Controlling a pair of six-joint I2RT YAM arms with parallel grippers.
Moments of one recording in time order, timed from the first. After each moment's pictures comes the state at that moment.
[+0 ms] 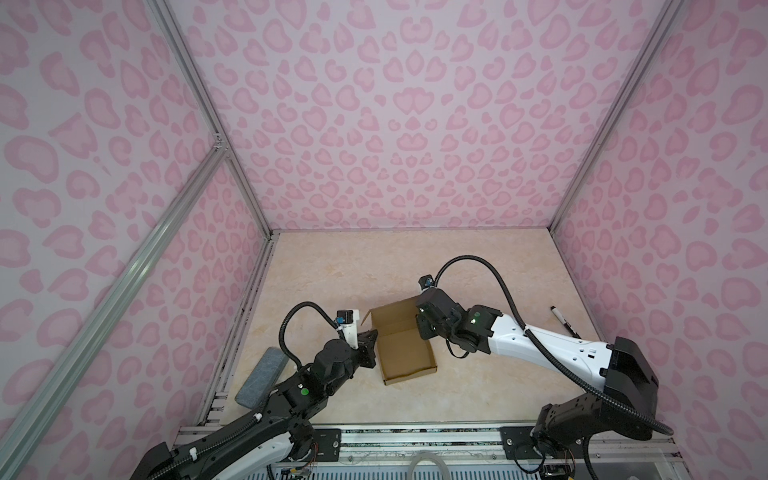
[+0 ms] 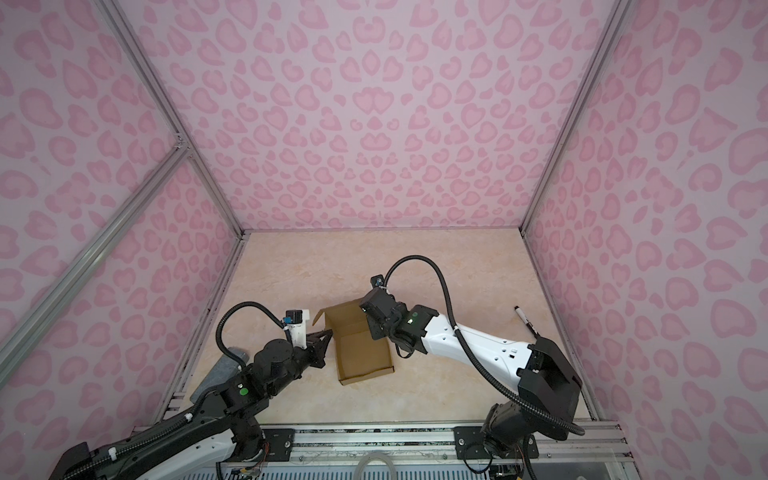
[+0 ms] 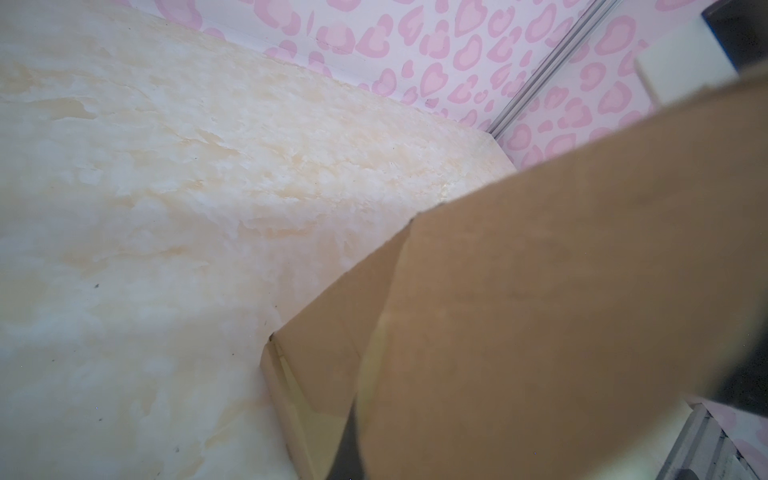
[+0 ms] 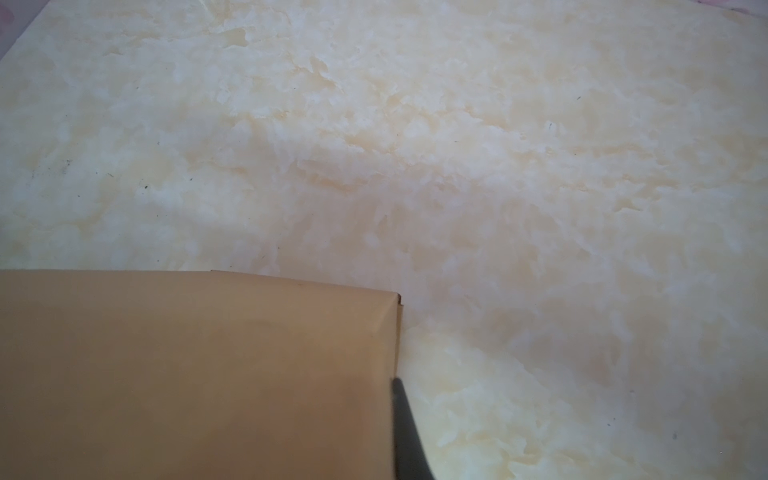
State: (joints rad) left arm -0.82 0.74 0.28 0.09 -0.22 -0.61; right arm 0.96 1.51 1.13 -0.53 0.36 0.49
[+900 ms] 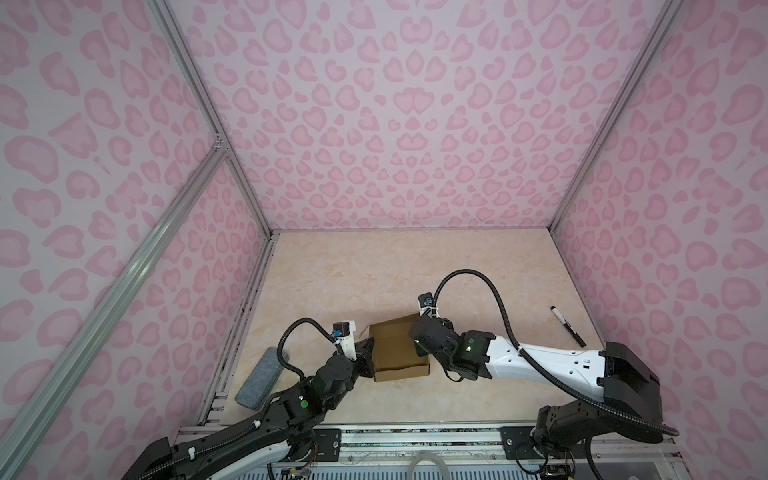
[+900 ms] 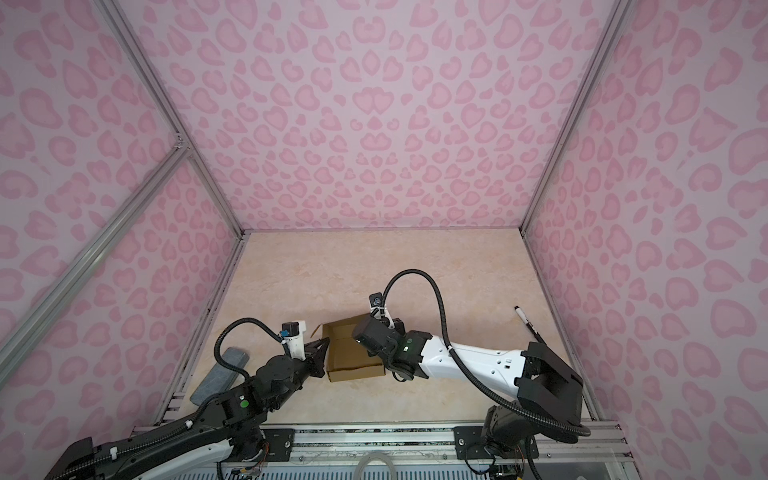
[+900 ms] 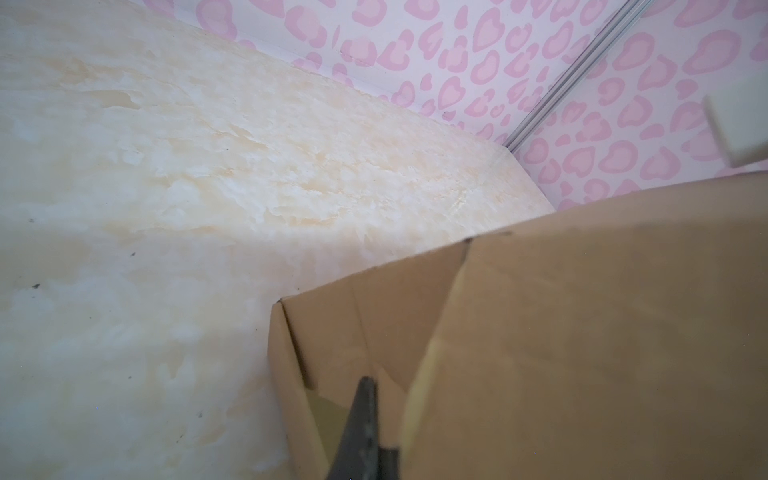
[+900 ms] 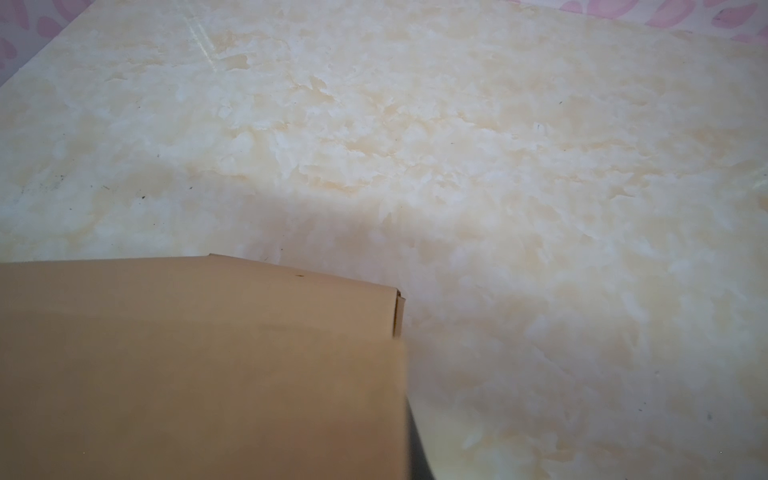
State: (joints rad) left arm -0.95 0.69 0.16 0.16 -0.42 -0.66; right arm 1.10 1.47 0.95 -0.36 0.57 0.62
